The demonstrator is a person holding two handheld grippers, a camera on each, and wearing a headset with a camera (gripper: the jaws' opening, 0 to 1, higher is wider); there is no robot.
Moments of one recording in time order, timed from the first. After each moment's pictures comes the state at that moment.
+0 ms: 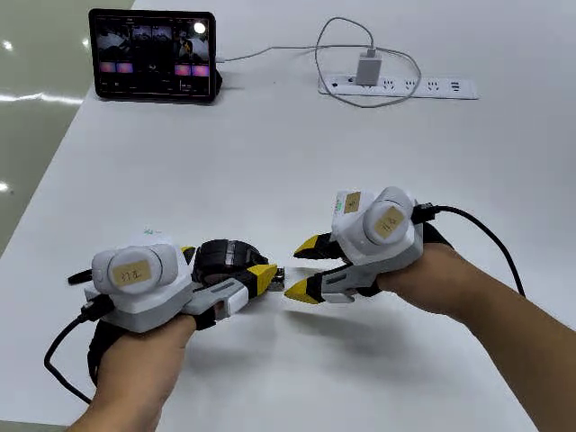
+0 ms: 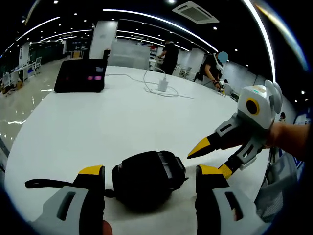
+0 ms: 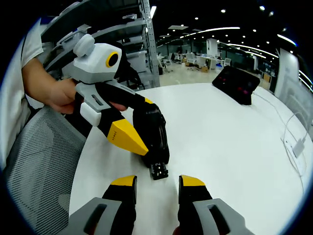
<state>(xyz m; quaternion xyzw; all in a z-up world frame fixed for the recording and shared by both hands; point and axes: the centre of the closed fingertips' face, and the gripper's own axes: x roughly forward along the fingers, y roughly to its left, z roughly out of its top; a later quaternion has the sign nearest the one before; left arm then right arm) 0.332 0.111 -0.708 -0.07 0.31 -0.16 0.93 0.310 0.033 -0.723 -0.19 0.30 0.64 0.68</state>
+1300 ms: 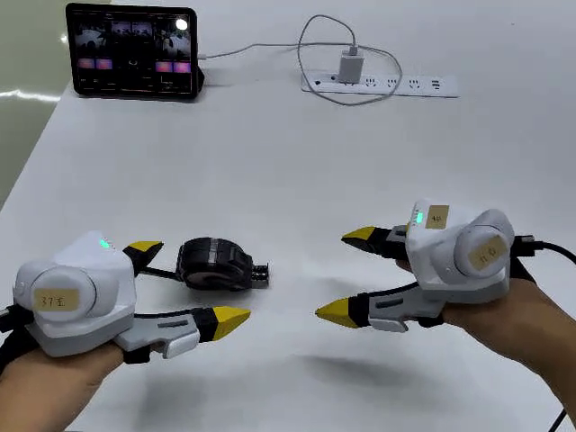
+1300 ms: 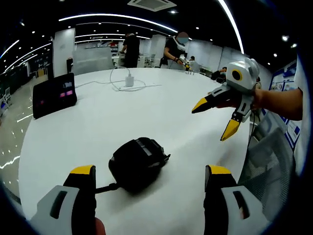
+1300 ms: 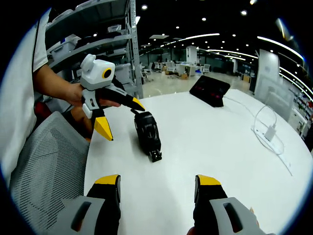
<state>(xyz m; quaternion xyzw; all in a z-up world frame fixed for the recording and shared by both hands) 0.292 0.107 -0.685 0.04 0.31 -0.30 0.90 0.295 -0.034 -0.680 -0.17 0.27 0.58 0.75</state>
